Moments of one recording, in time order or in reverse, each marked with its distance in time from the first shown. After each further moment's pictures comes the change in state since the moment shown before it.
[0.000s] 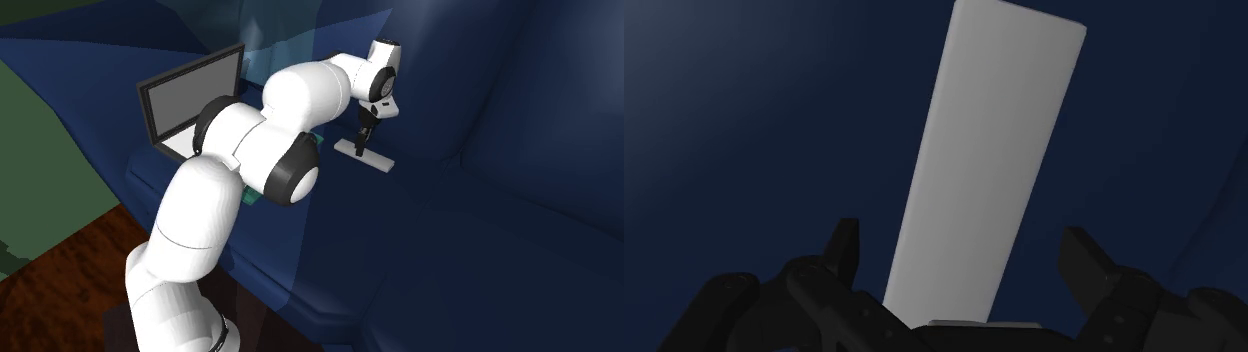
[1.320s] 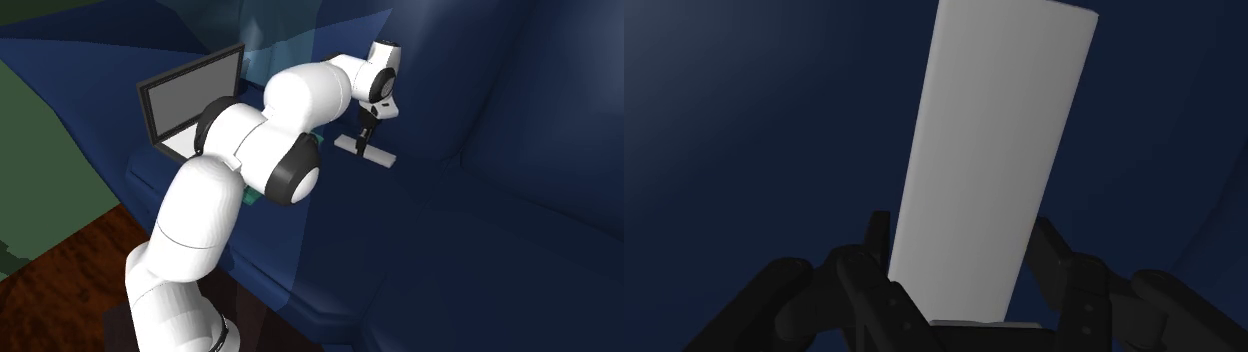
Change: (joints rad) arm 0.002 0.008 -0.001 0.005 -0.002 0.003 0.002
